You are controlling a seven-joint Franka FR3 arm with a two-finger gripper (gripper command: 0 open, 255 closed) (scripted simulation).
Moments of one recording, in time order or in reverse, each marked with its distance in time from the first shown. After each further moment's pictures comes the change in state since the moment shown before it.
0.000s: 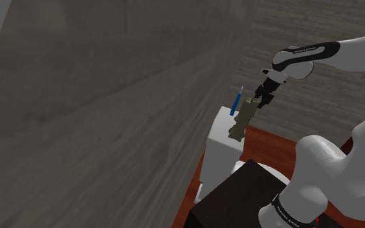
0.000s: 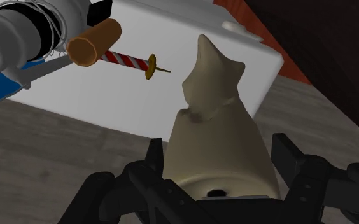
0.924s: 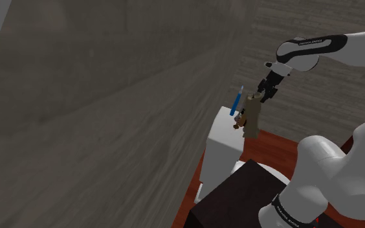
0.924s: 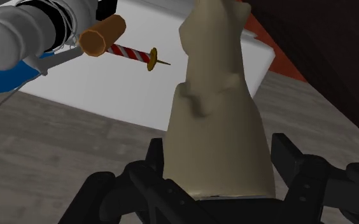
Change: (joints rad) arm -0.082 -0.006 0.103 0.065 0.003 -0.098 0.013
